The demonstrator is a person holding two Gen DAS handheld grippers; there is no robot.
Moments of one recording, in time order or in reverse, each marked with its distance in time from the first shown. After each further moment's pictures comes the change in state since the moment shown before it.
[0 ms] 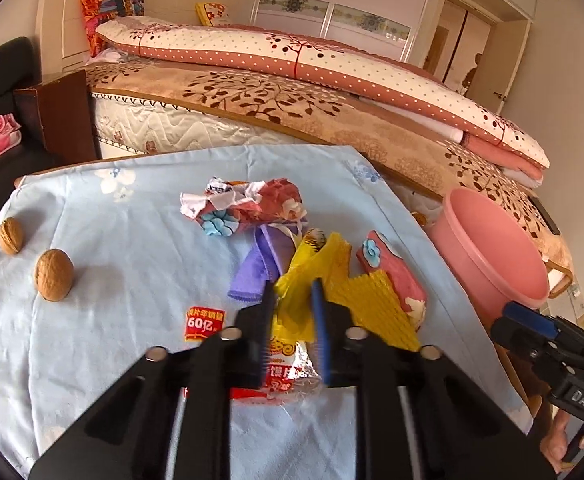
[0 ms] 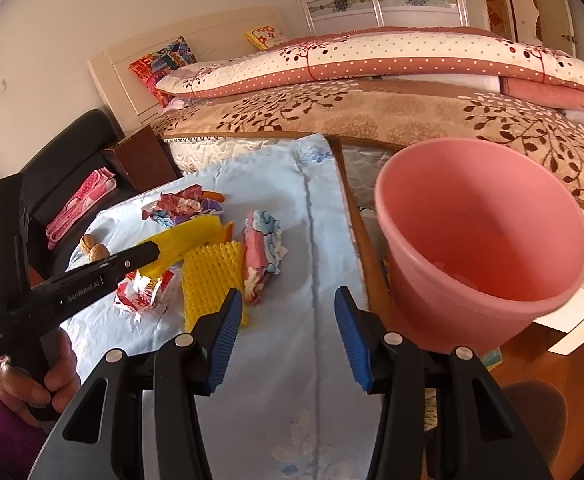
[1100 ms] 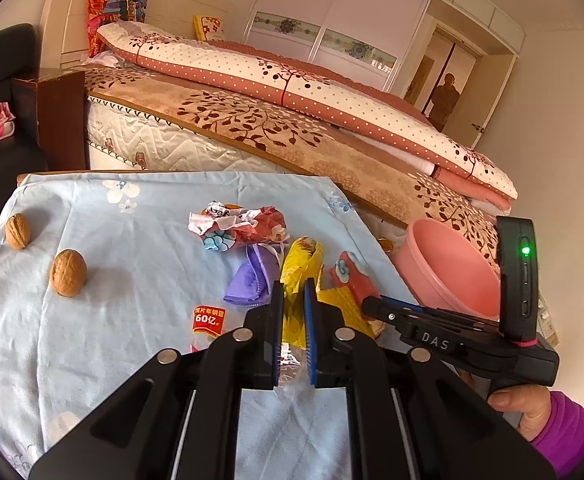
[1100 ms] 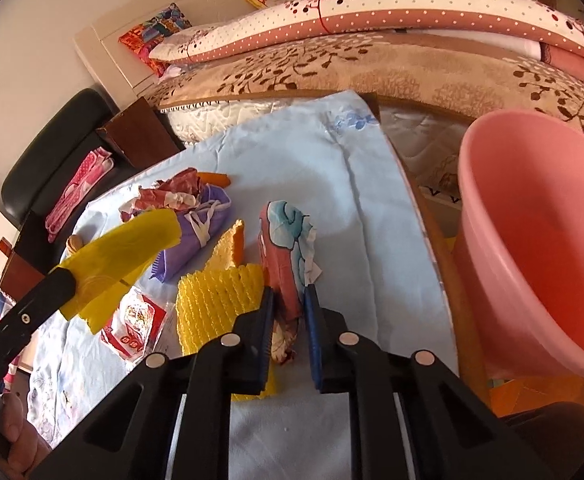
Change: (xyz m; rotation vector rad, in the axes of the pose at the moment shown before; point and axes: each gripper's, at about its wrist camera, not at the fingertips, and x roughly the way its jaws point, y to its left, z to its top) left arm -0.045 0.013 0.001 -0.061 -0.080 -0.110; right arm 0.081 0.020 0.031 0.038 0.145 0.032
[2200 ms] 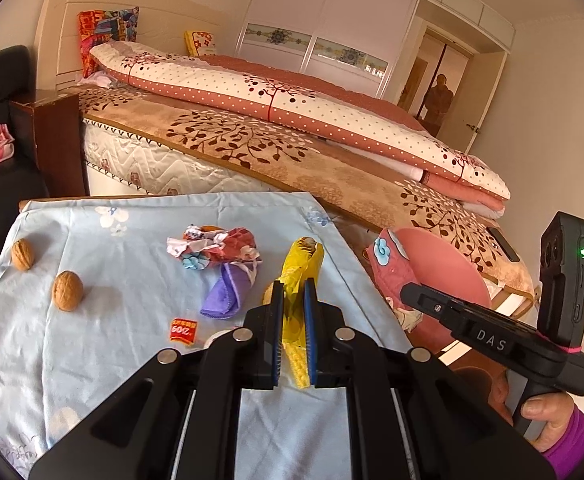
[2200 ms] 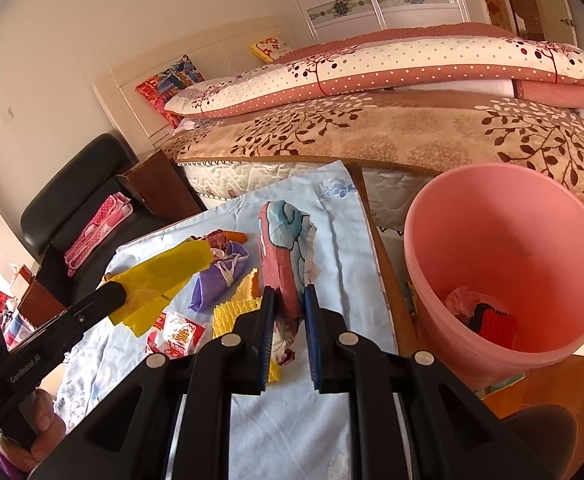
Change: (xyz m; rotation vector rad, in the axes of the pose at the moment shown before) left arm -0.015 -0.038 0.011 0.043 -0.036 0.012; right arm -0.080 -0.013 -0.002 0.015 -0.183 0.042
